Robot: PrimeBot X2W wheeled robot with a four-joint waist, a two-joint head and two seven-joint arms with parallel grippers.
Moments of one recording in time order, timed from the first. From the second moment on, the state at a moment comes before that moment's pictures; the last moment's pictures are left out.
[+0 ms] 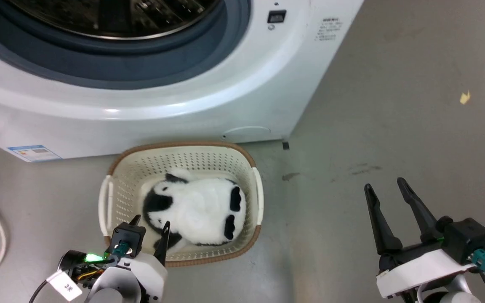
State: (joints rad) left arm -0.21 0.19 -0.18 0.46 -0.08 -0.06 -0.09; right arm -0.05 -0.05 0.05 -0.03 0.17 0.13 -0.12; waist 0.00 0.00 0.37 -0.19
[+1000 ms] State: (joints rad) left arm -0.50 0.37 -0.40 0.77 -0.28 -0.09 -0.02; right arm -0.09 -0.05 0.10 -0.01 0.30 0.13 -0.18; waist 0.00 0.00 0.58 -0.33
